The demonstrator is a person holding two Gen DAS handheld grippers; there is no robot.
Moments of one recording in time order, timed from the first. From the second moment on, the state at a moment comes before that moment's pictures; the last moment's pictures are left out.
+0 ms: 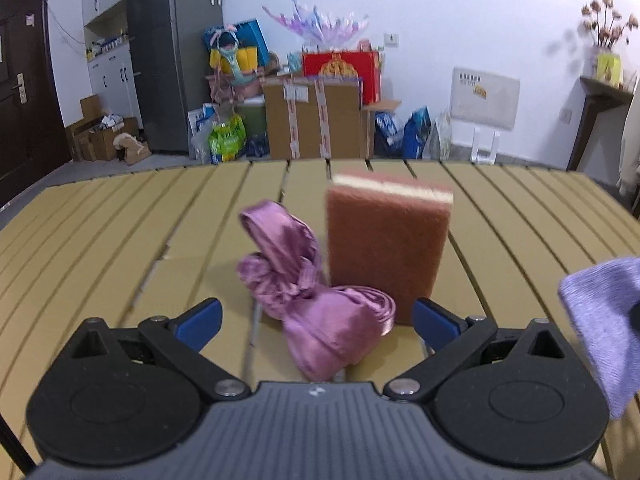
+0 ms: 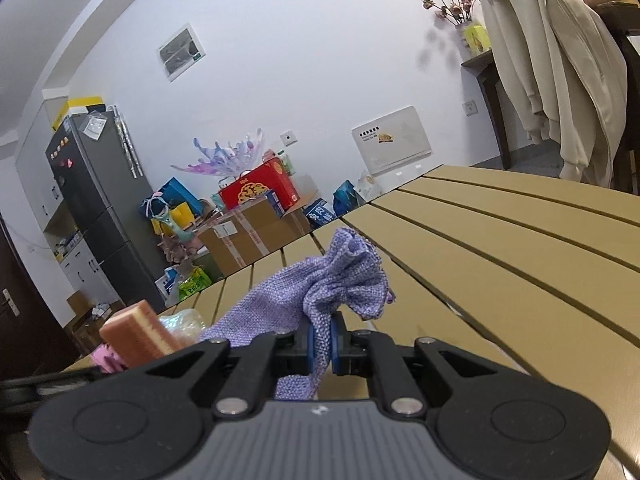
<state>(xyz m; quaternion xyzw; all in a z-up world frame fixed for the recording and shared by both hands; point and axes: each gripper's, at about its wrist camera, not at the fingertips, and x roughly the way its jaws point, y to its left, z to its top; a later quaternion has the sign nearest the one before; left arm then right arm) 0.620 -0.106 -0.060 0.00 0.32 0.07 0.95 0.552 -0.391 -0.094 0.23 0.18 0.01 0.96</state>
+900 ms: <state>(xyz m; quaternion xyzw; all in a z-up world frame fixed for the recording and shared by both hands) 0.596 -0.092 -0.059 0.02 0.31 0.09 0.95 0.553 -0.382 -0.095 0.22 0.19 0.05 0.96</state>
